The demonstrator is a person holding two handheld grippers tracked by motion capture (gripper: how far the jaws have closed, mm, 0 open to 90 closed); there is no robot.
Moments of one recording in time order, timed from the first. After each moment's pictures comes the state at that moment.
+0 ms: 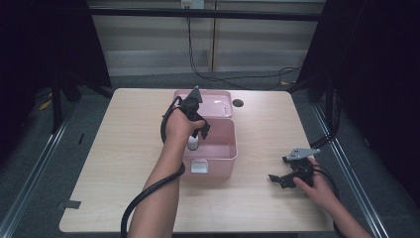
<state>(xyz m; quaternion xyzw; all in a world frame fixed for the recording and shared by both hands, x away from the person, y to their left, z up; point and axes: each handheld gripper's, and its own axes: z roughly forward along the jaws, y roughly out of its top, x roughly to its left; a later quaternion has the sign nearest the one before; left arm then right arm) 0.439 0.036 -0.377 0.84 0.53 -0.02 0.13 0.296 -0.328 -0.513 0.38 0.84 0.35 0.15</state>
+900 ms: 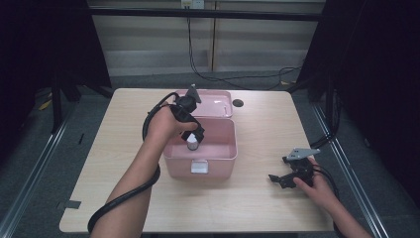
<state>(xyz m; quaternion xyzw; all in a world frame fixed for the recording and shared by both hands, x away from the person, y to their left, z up) 0.408 0.060 -0.336 0.89 0.43 -0.04 0.15 0.296 -0.328 -0.513 0.38 0.84 0.35 0.15</state>
